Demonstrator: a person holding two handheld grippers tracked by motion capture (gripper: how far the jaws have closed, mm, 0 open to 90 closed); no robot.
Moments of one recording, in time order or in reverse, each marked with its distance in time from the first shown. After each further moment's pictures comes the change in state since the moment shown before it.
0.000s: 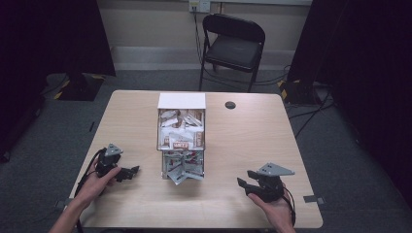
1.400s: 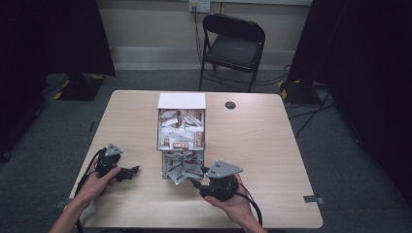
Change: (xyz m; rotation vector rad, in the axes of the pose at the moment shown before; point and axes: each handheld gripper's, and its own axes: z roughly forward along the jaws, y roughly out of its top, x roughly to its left) left arm 0.000 0.000 0.000 0.001 -0.001 0.002; right arm 0.099 0.054 0.052 -0.069 0.178 -0.270
